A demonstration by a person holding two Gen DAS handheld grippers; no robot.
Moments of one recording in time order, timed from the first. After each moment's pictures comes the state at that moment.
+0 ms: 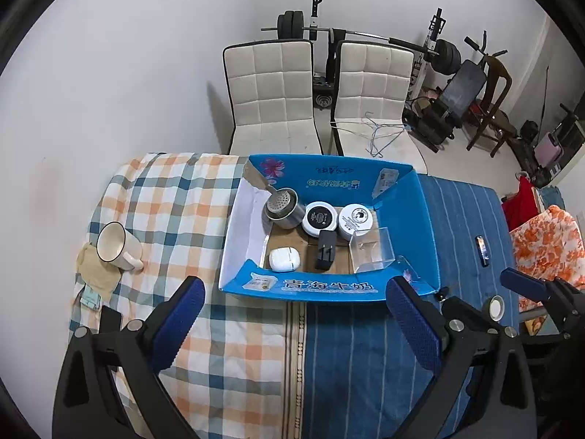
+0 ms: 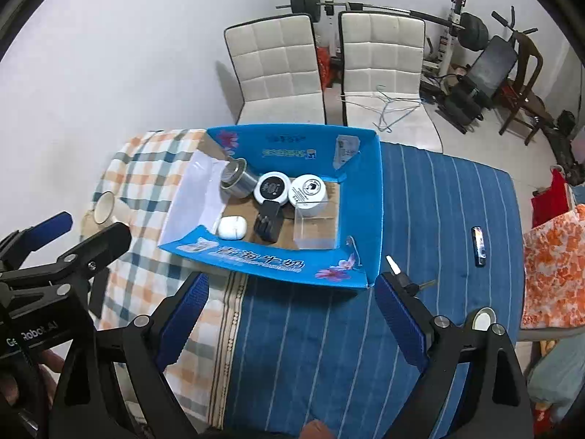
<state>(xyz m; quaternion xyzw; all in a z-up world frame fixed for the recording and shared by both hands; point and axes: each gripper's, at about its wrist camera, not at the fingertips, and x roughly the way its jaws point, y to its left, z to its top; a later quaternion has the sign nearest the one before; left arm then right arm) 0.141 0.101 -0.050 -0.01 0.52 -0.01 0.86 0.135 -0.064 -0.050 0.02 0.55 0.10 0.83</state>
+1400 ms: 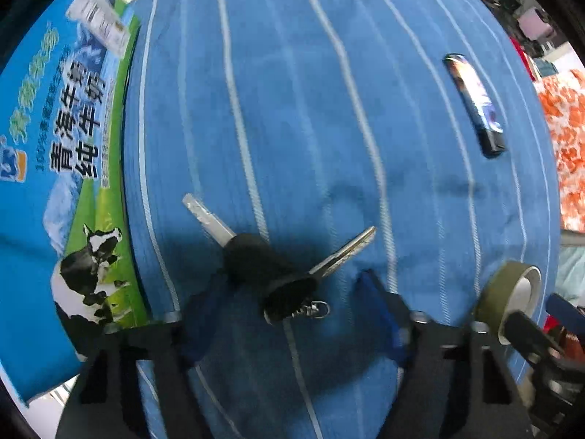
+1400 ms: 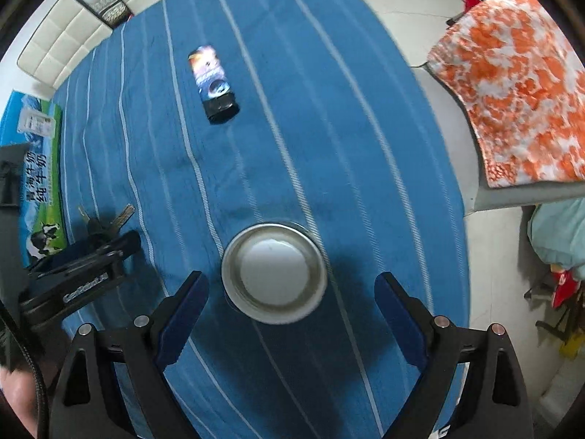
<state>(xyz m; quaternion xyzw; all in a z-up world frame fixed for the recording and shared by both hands) 0.202 -0.248 -0.343 0.09 0.70 -0.10 0.70 0.146 -0.417 -0.309 0.15 0.70 -0.12 0.69</state>
